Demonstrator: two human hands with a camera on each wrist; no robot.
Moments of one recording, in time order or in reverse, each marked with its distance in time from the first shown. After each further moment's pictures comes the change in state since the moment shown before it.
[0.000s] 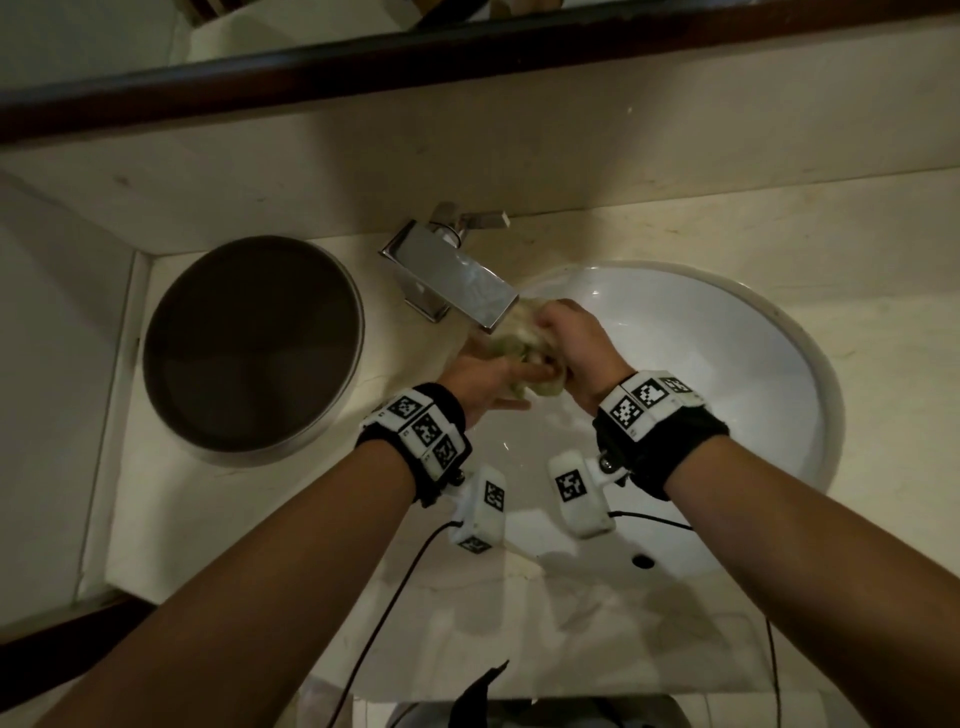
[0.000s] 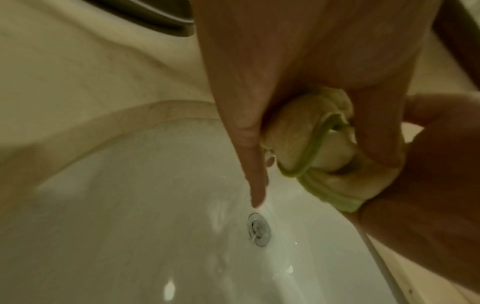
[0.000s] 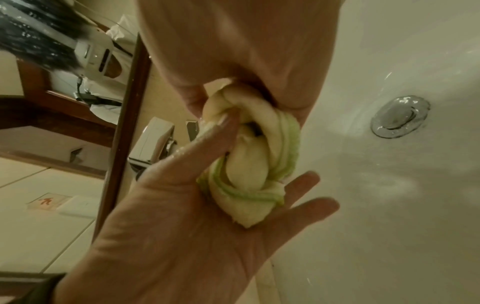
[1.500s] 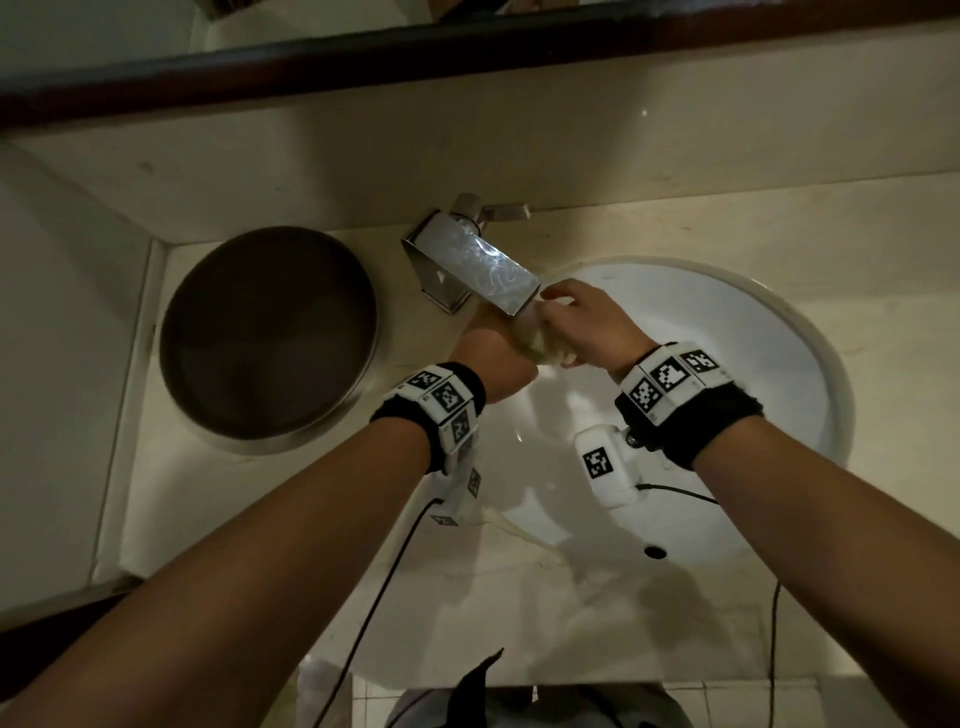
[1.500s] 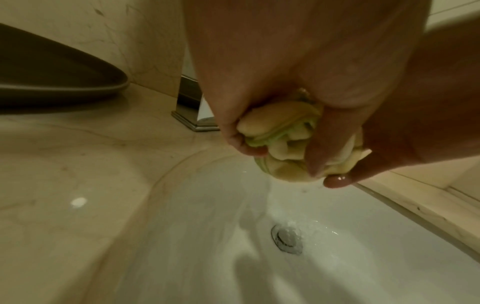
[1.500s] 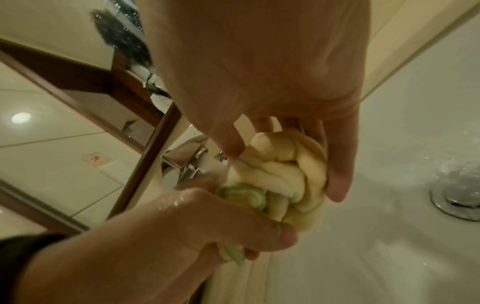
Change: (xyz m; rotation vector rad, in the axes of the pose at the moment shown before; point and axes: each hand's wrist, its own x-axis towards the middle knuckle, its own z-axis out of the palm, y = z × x) left_hand 0.006 0.013 -0.007 0.801 0.126 0.237; right_hand -0.009 -0.022 0.002 -0.645 0.007 -0.126
